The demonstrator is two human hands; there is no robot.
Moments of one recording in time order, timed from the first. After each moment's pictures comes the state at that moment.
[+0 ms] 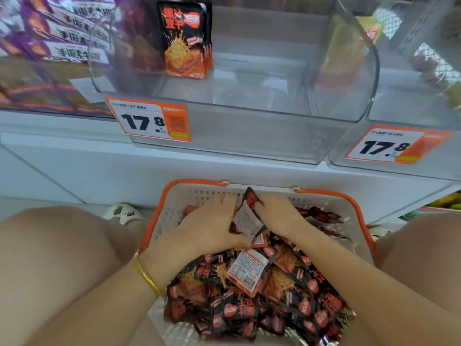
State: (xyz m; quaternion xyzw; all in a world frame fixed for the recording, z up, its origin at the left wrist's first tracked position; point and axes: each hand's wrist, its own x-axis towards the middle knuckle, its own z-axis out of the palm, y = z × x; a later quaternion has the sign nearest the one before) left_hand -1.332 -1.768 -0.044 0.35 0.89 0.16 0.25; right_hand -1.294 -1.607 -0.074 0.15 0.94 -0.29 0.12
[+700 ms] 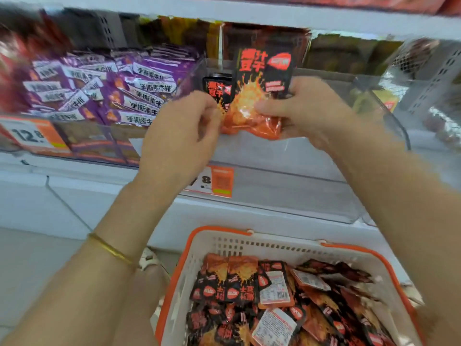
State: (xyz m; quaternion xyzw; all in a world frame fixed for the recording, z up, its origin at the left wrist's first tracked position) left_hand -1.435 -1.812 0.110 0.30 0.86 0.34 -0.22; right_hand -1.411 -1.623 0.145 0.08 0.81 -0.58 -0.09
